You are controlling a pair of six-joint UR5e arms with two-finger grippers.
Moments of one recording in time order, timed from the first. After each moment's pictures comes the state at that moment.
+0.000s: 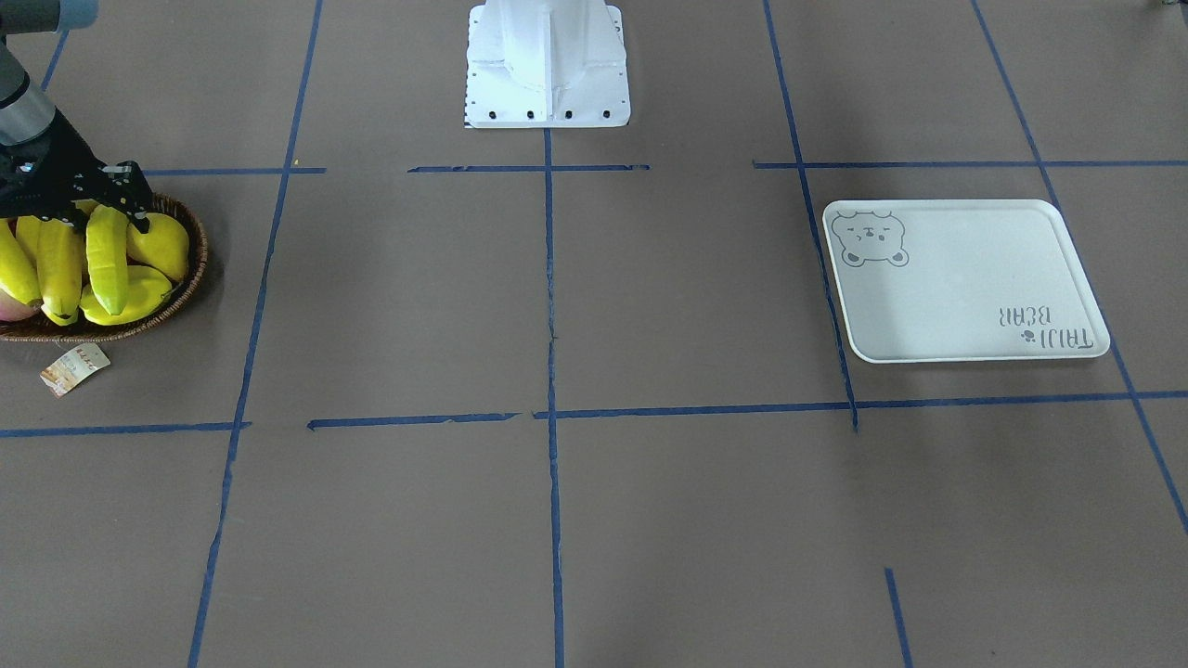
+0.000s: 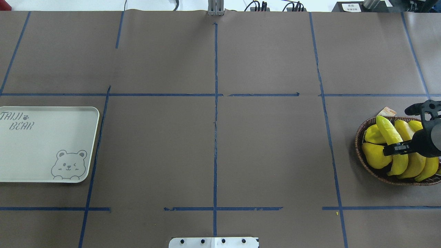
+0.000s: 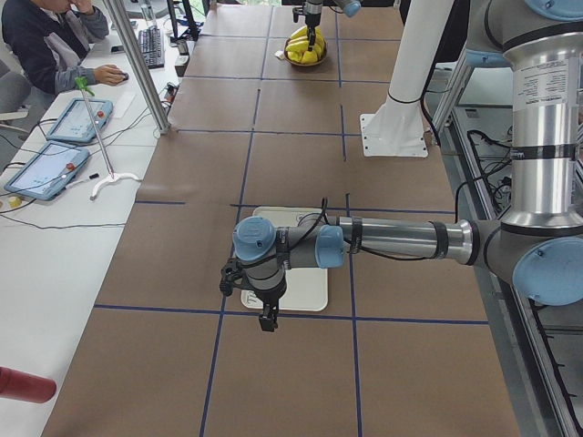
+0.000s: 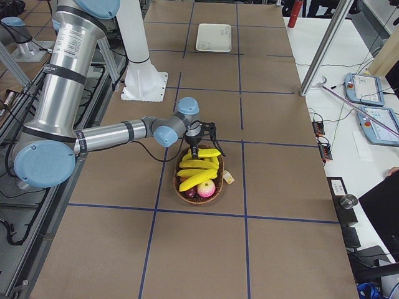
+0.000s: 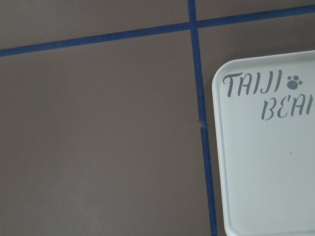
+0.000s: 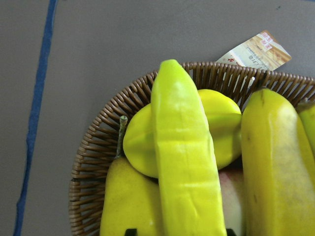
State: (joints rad) left arm -1.53 -1.46 -1.70 -1.47 -2.29 0.14; right arm 0.81 -1.87 2.00 -1.06 2.02 0.83
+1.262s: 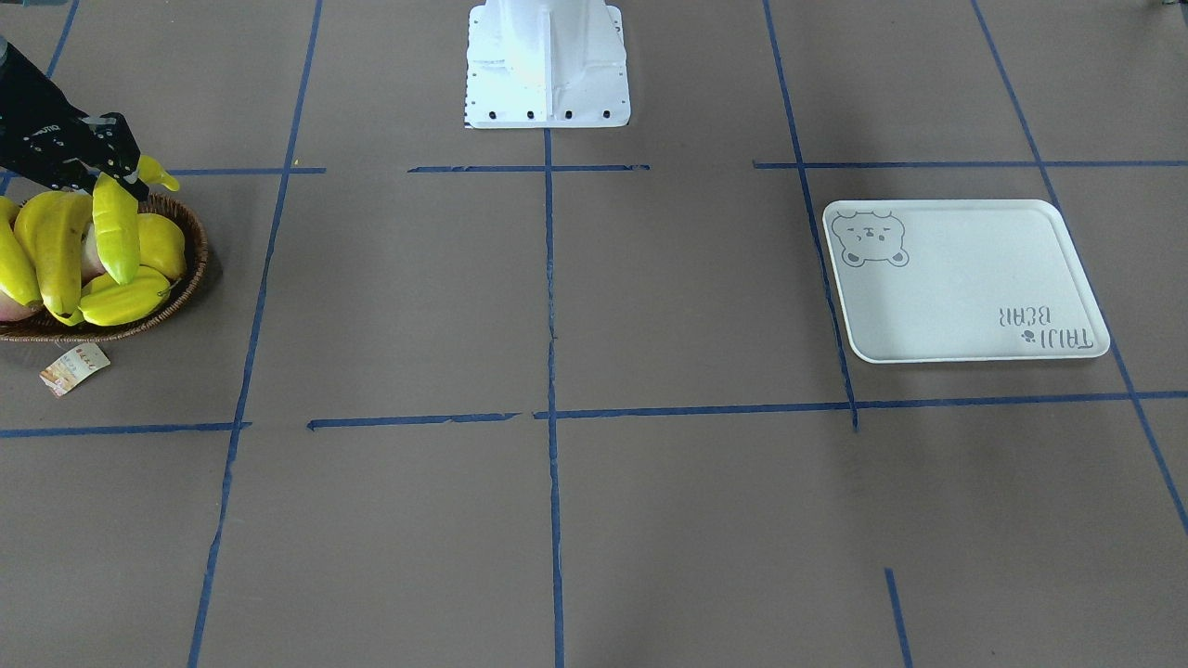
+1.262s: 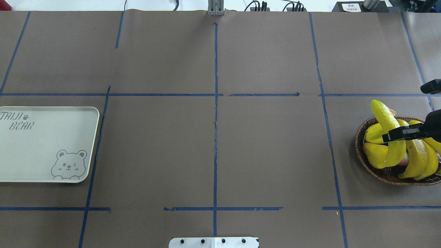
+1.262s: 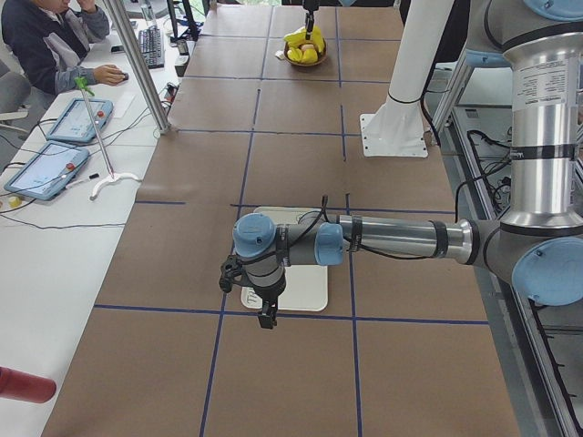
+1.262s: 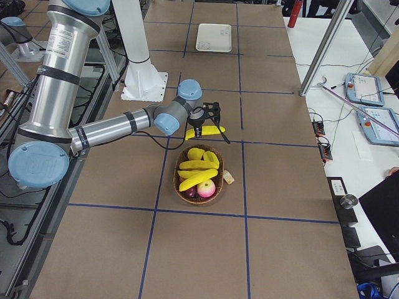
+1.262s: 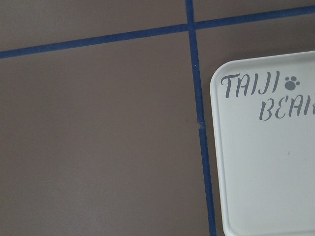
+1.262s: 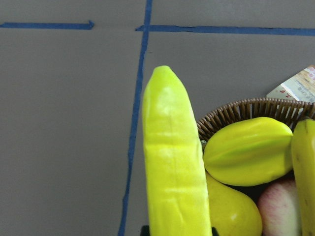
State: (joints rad) left arm -1.50 -1.47 -1.72 -1.47 -2.29 0.14; right arm 0.96 -1.81 2.12 -1.06 2.24 0.85
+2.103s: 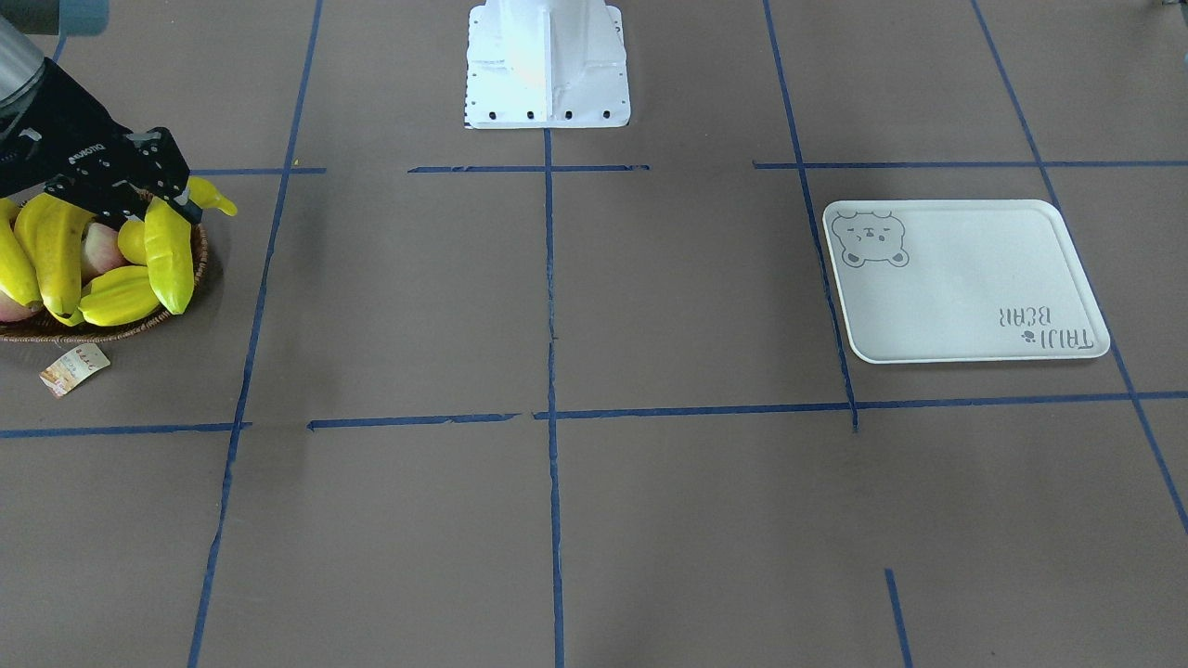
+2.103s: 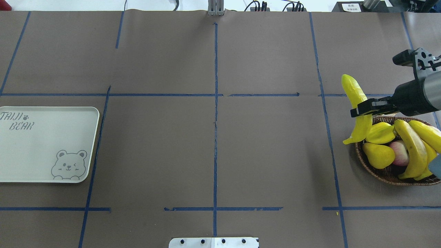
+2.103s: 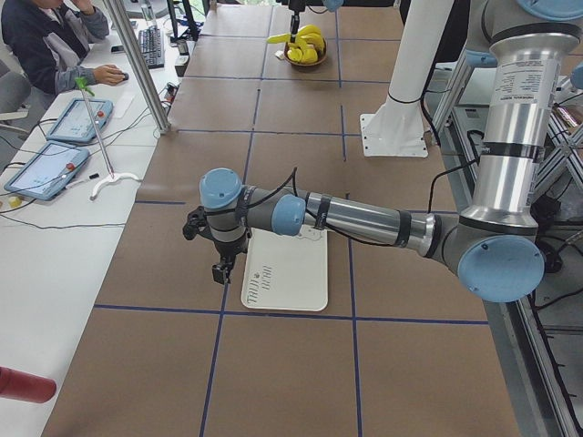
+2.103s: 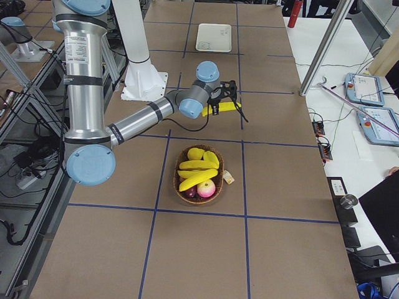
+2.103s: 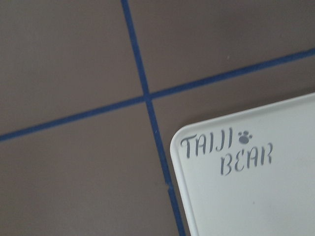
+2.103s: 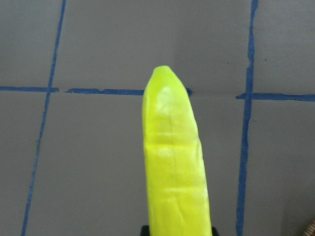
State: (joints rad) left arm -1.46 -1.65 -1.68 -1.66 -2.41 0.10; right arm 0.93 -1.52 2.03 -1.06 2.24 1.02
